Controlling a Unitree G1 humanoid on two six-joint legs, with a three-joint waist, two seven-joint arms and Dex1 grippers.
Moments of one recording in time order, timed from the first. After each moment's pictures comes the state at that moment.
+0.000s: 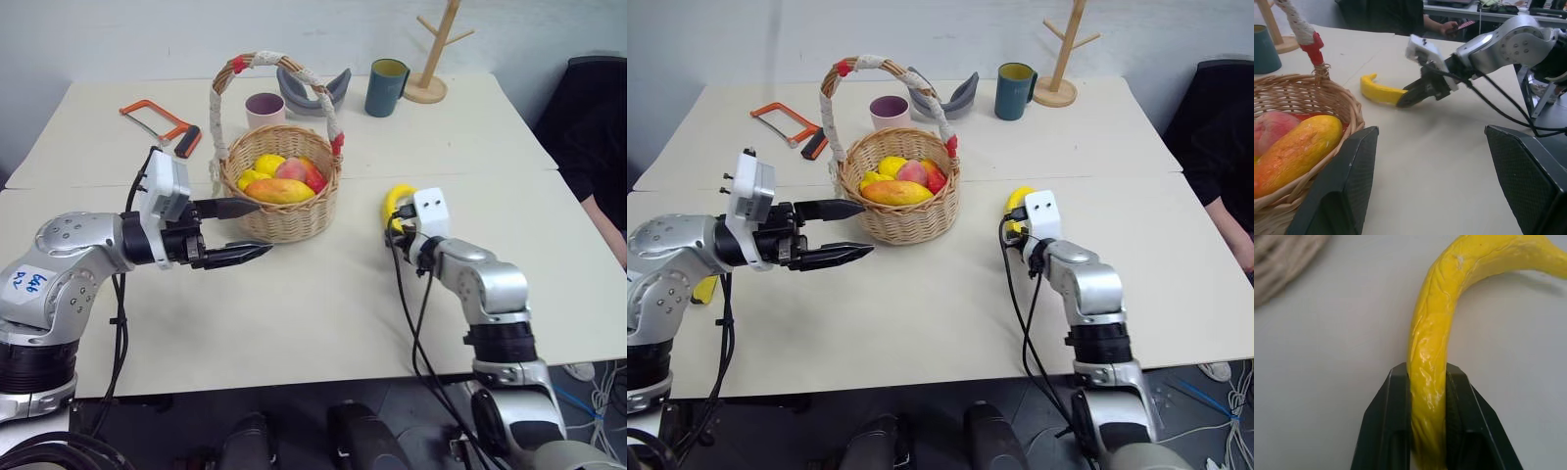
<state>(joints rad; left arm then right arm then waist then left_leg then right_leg) -0.47 0.82 0.19 -0.27 -0.70 0.65 -0.95 -0.57 -0.37 -0.06 -0.12 0.27 0.96 0.38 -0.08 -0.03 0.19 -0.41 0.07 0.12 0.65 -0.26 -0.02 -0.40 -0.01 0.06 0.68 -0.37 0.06</state>
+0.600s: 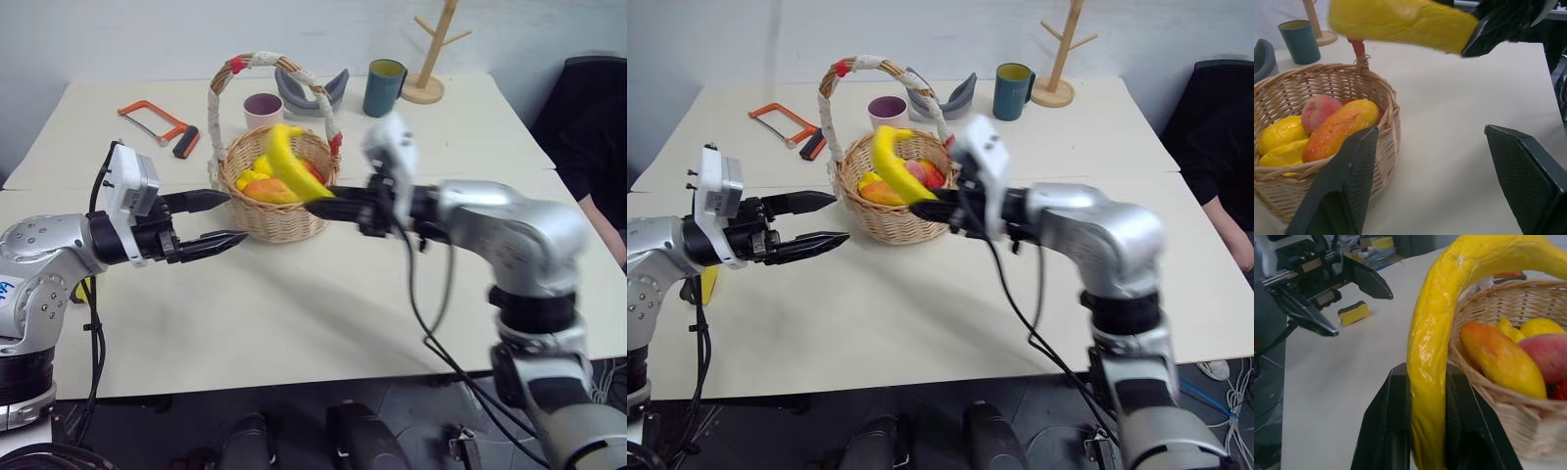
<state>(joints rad) -0.43 0.87 0.26 -0.28 -0.70 0.66 -0.93 -0.98 -0.34 0.13 -0.12 0.56 1.02 0.66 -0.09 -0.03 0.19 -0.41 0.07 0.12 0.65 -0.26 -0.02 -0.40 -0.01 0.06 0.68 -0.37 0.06</state>
